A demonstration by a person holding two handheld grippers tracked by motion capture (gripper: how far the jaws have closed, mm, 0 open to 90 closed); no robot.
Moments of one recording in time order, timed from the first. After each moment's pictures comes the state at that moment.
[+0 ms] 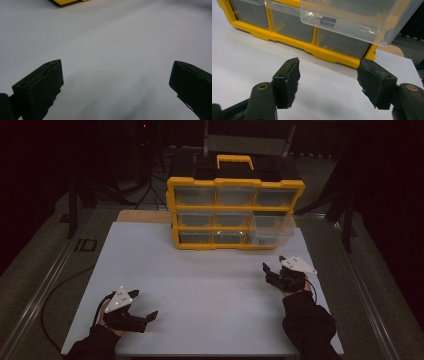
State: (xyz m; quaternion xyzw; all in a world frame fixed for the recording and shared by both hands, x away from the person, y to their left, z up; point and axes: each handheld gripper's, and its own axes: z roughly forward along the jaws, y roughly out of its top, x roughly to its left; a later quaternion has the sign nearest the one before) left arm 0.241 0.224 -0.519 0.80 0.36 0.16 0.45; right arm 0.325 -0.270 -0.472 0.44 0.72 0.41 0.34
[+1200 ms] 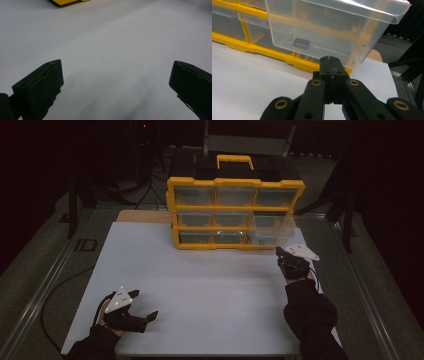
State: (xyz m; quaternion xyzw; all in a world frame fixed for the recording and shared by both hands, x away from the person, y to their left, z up) left arm 0.241 0.224 -0.519 0.80 0.36 0.16 0.45; right arm 0.349 -0.272 -0.445 0.47 0.70 0.38 0.37
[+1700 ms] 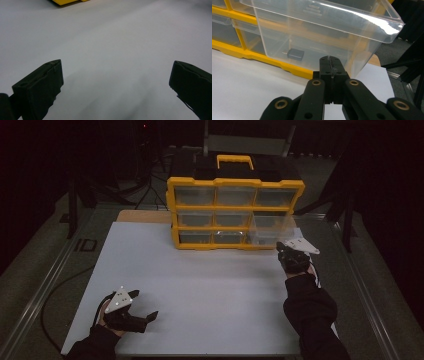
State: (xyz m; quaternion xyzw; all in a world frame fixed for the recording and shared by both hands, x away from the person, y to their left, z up) left arm 0.241 0.224 -0.519 0.80 0.36 0.16 0.45; right arm 0.361 -0.273 -0.438 0.48 0.70 0.38 0.37
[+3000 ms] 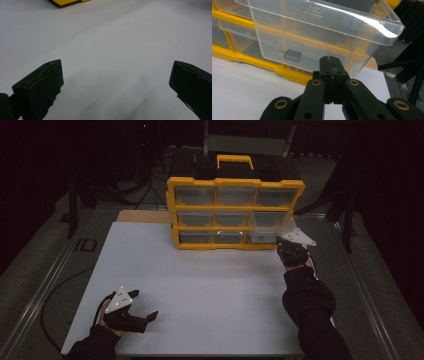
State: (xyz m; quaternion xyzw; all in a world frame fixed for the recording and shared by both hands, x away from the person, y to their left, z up) left arm 0.241 0.223 -0.519 0.80 0.36 0.16 0.45; right arm 0.382 -0.272 -0.434 0.47 0.71 0.36 0.38
